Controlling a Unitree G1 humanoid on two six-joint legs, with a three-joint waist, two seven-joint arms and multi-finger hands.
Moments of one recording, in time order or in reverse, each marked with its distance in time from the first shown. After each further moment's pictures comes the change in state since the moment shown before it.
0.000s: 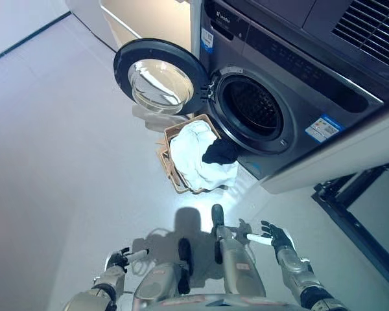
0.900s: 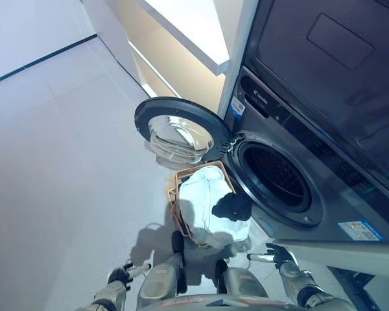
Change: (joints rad) left arm 0.036 0.042 -0.039 -0.055 0.004 0.002 -0.005; right arm -0.111 0.085 0.035 0.276 -0.054 0.018 -0.019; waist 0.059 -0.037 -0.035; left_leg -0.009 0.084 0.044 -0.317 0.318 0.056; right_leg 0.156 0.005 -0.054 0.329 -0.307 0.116
